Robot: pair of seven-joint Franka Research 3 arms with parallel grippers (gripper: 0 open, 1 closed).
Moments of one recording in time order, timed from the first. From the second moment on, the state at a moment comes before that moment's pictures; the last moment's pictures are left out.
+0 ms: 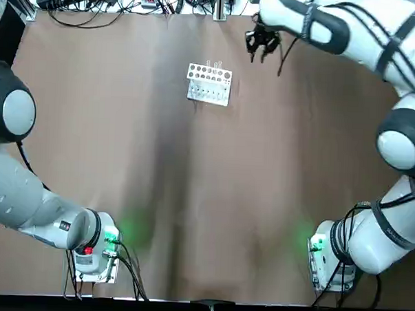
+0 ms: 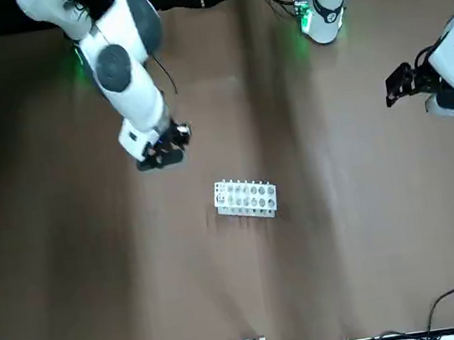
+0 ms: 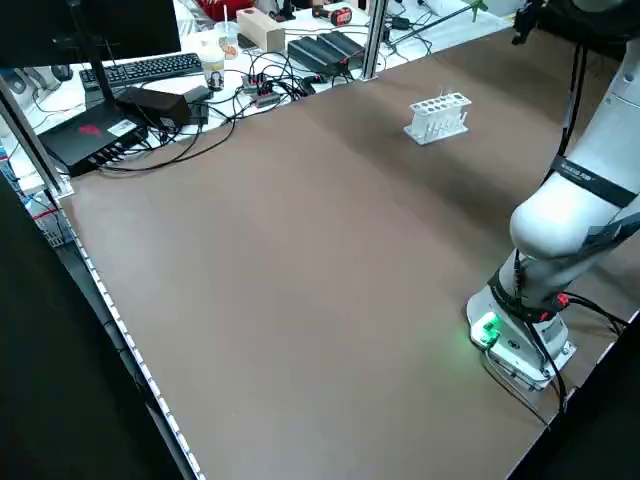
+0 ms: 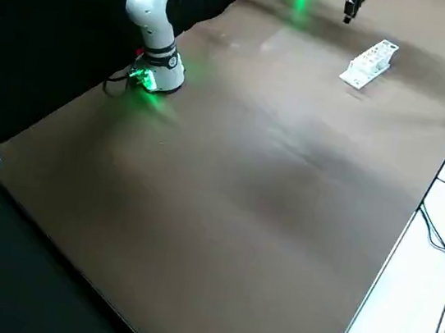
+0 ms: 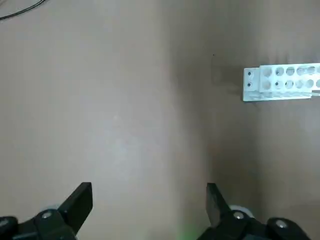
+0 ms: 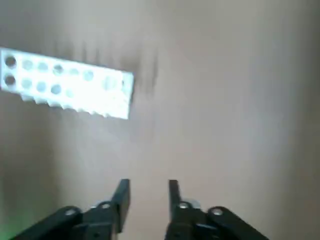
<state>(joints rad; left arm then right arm) -0.27 0.11 0.18 -1.41 -0.08 1.49 0.10 0.61 0.33 -0.01 -1.58 0.11 1.91 0.57</state>
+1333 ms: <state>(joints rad) -0.10 0.01 0.03 -1.42 -0.01 1.40 0.08 0.73 0.72 -0.01 -1.39 0.12 2.35 0.91</state>
